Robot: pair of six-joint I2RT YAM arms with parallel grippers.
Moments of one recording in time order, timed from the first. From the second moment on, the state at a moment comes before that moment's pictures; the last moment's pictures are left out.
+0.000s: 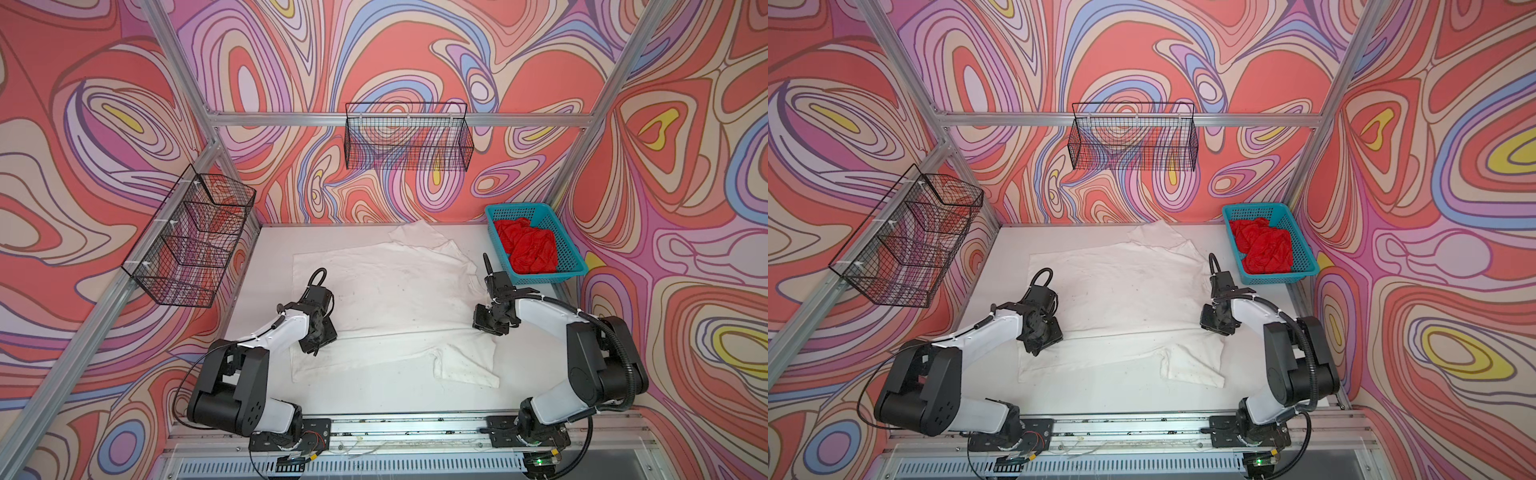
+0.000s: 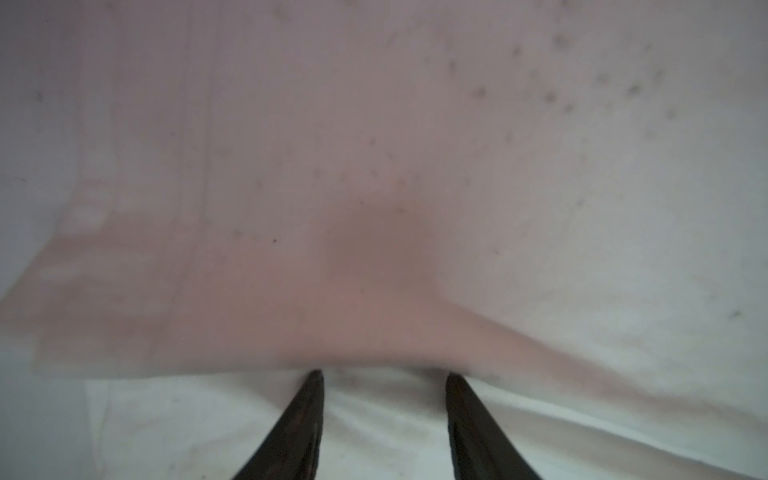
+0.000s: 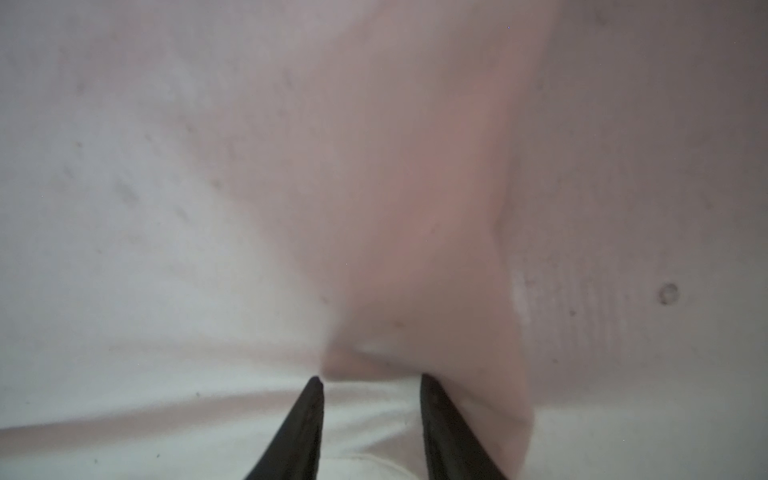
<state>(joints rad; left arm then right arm) -0.23 1.44 0.72 -0.66 -0.04 -0.74 0.14 1.56 0.85 -0.64 -0.10 0.45</state>
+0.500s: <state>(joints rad) -0.21 1.61 1.12 -0.68 -0.01 -0.68 0.14 1.92 1.51 -0.69 -0.12 0.40</state>
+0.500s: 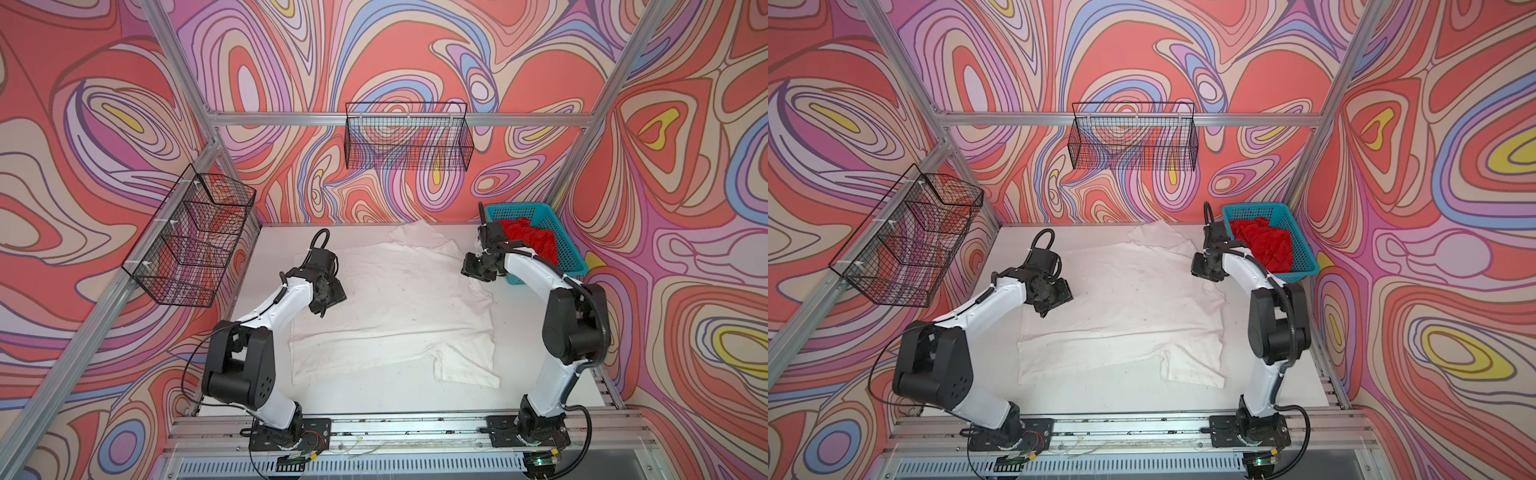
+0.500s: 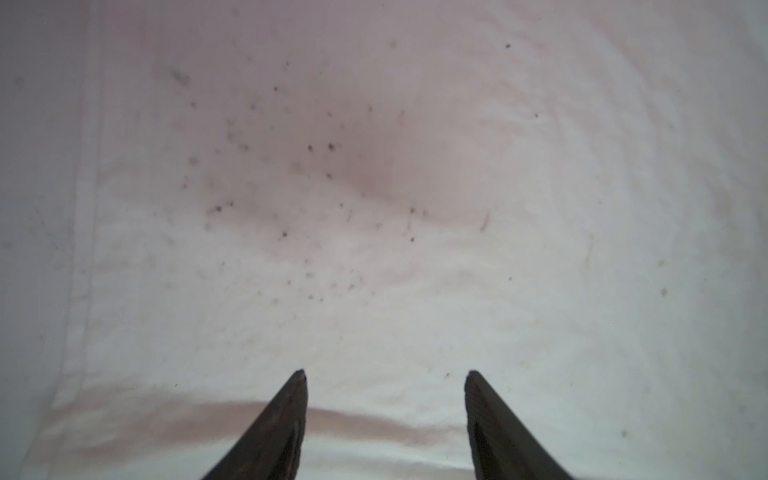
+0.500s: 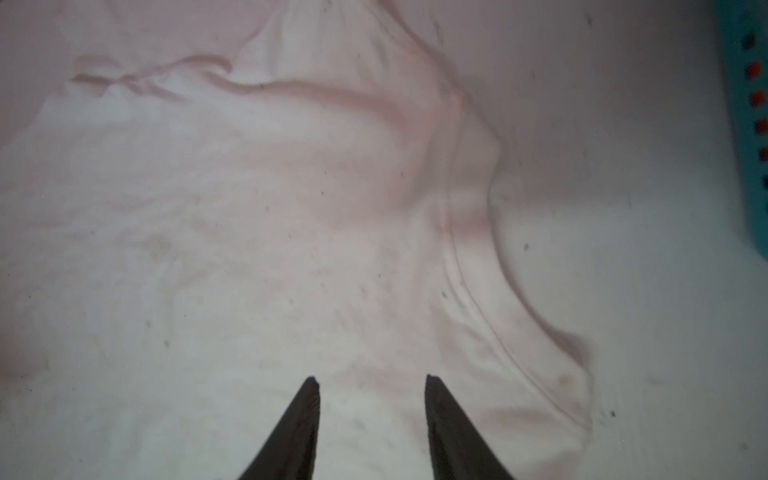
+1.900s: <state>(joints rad) -0.20 1.79 1.07 -0.51 0.06 -0.74 0.30 1.92 1.25 -0.63 -0.20 0.17</state>
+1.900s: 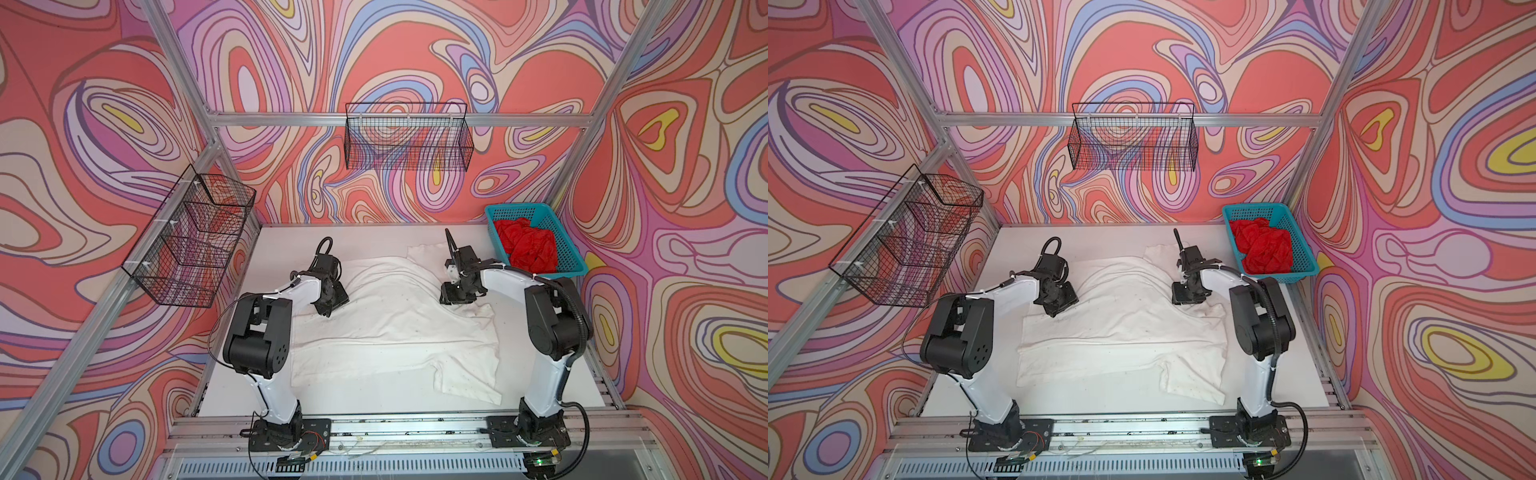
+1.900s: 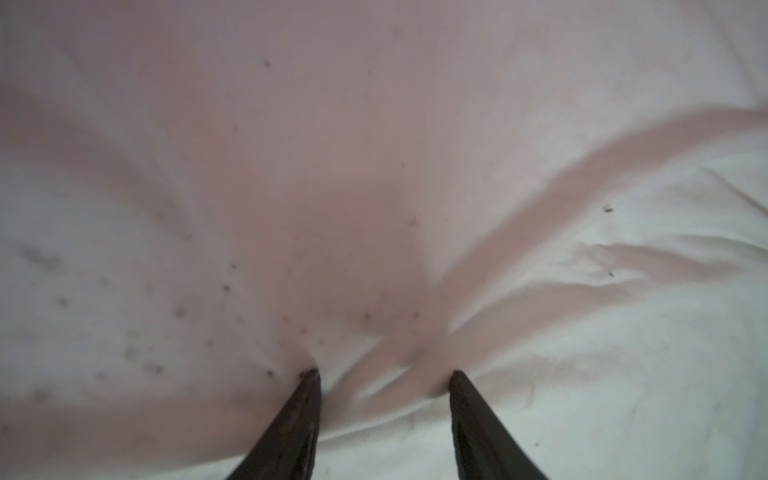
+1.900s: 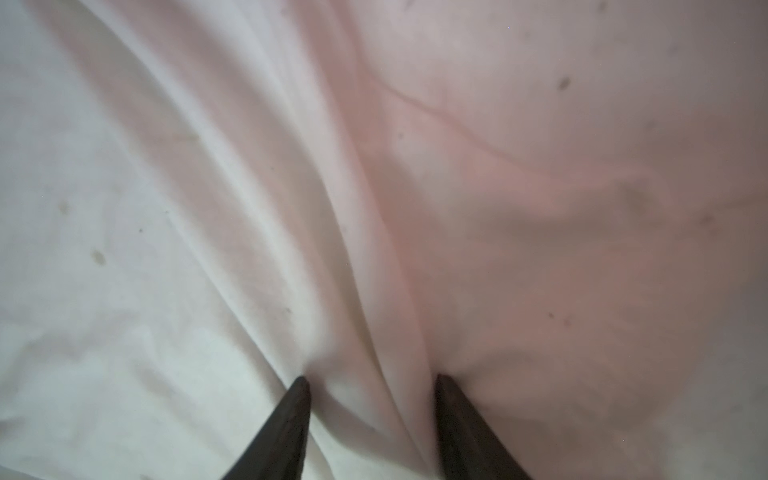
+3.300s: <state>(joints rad) -0.23 1.67 1.16 -0.75 0.09 -0.72 0.11 2.46 2.11 -0.68 -0.01 0.33</state>
